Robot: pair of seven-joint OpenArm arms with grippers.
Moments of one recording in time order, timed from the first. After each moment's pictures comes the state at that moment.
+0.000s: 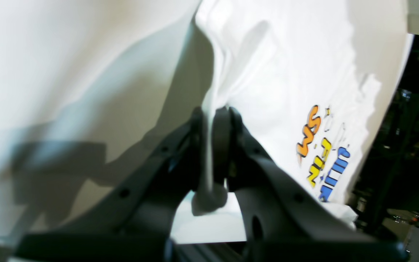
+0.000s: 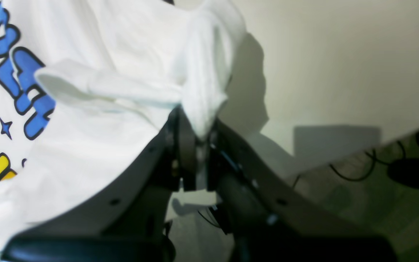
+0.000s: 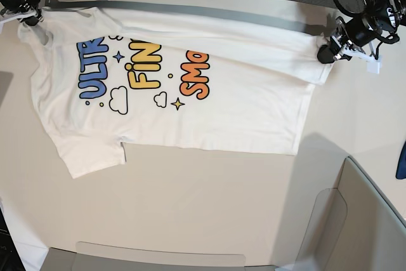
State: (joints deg) left arm 22.2 -20.1 -34.3 98.3 -70.8 3.4 66.5; right arm -19.6 5.7 63.9 106.1 41.9 21.2 -77.2
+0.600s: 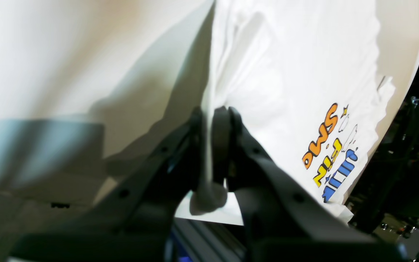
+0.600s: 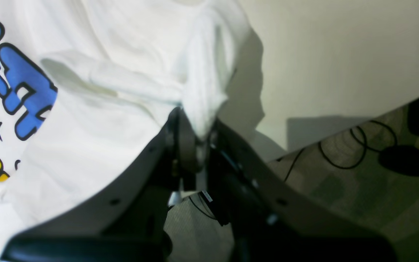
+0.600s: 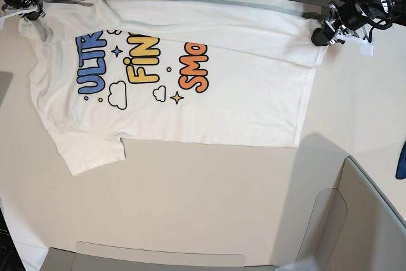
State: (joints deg) left arm 26.8 -16.9 -34.9 98.2 -69.7 3.4 66.2; right arm -21.0 5.1 63.9 106.2 41.0 21.2 -77.0
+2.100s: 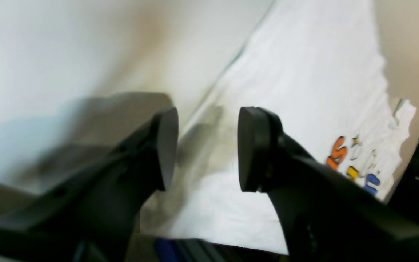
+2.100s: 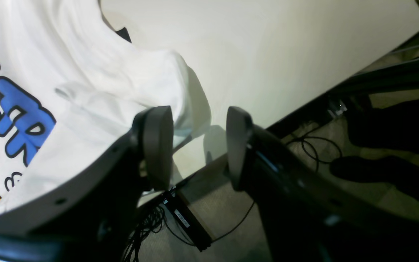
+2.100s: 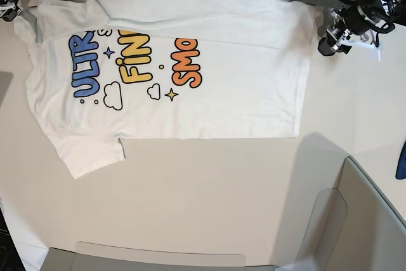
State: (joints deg) left arm 26.9 -17.0 -35.0 106.1 -64.7 8.3 63.3; right arm -21.8 8.4 71.9 110.6 41.0 21.2 -76.8
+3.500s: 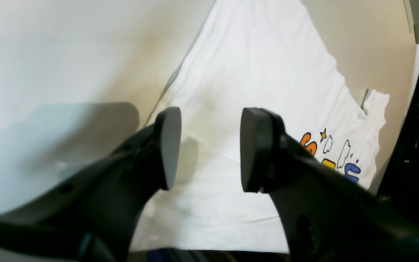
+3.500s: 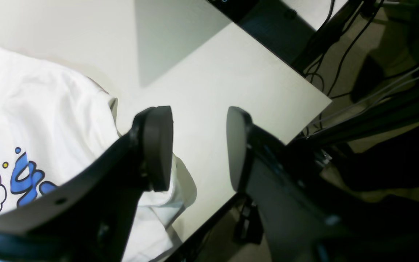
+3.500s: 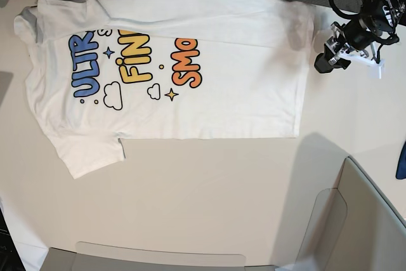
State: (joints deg) left arm 22.1 -16.7 -35.0 109.6 -64.5 8.5 68.0; right arm -10.5 10.5 85.0 116.8 40.5 21.0 -77.0
